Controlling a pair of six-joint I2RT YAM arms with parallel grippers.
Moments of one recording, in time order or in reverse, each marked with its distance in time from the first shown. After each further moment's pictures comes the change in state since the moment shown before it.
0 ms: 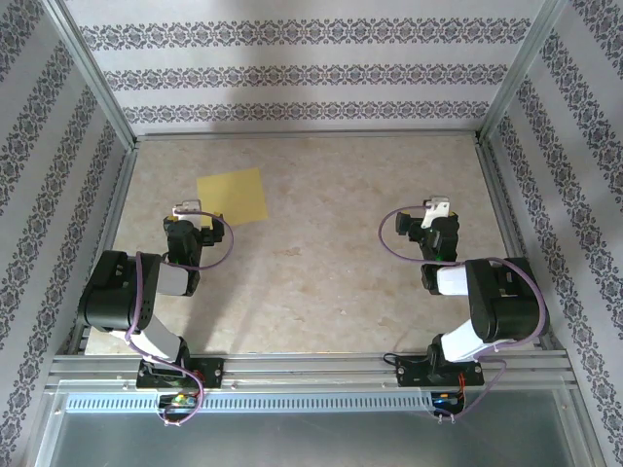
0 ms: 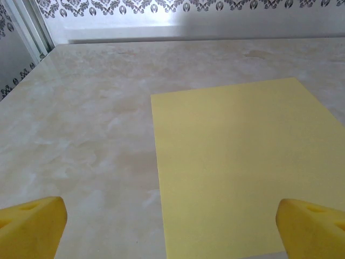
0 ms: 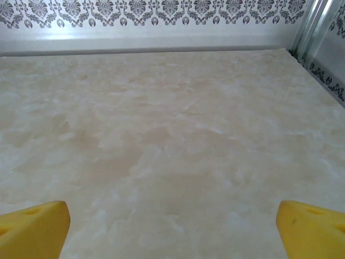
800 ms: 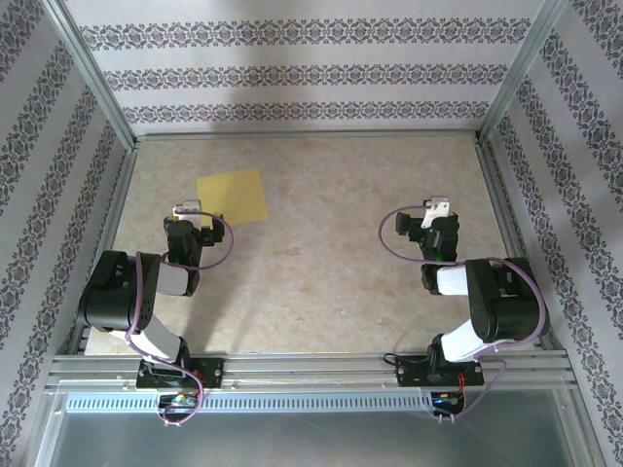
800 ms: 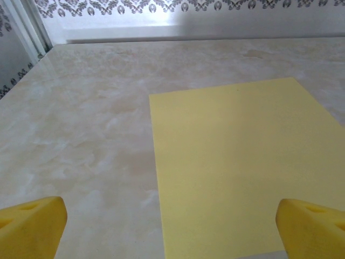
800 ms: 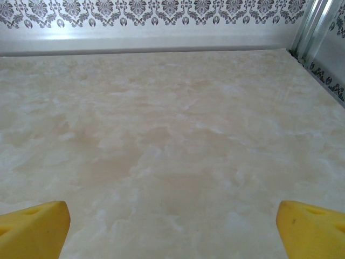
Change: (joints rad) left arm 0.000 0.000 0.000 -0.003 0.019 0.000; right arm 0.000 0.000 0.000 0.000 0.000 0.000
